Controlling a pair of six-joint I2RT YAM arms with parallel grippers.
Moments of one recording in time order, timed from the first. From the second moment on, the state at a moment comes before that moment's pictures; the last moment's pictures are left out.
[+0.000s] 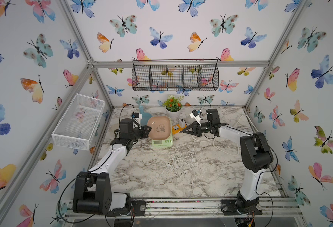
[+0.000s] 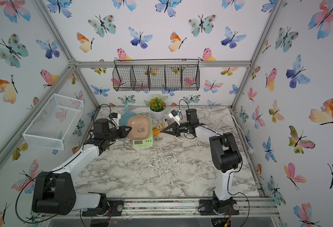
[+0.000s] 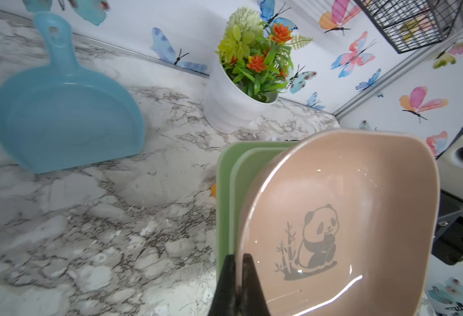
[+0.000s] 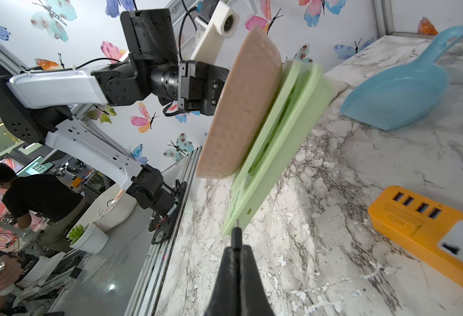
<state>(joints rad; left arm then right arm) -0.12 1.37 0.88 0.00 0.50 -0.39 0.38 1.94 1.27 0.07 -1.34 -0.02</state>
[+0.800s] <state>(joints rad) -0.10 1.50 0.95 0.17 0.71 -0.52 0.40 1.93 1.23 0.25 -1.34 0.11</state>
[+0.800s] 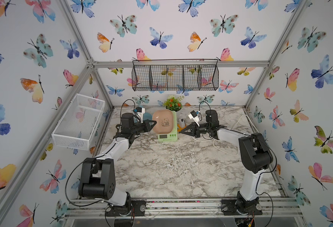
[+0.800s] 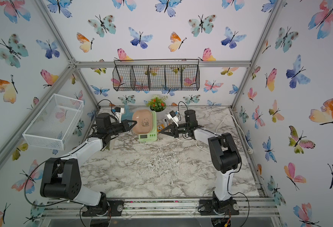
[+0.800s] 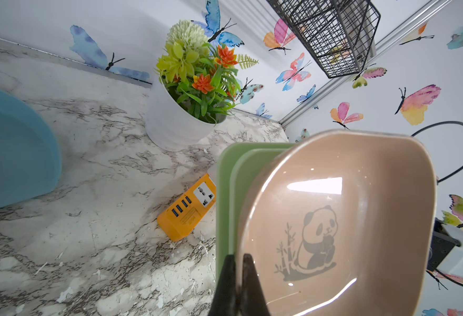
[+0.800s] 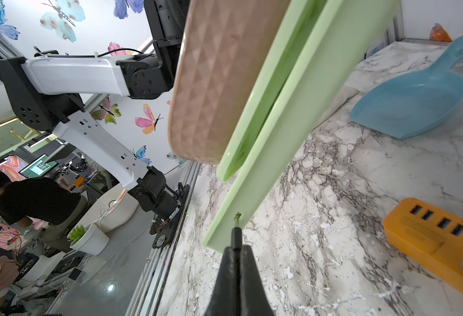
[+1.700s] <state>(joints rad) -0.10 1.52 0.92 0.25 0.72 -0.56 0.40 1.93 1.23 0.30 -1.34 0.19</state>
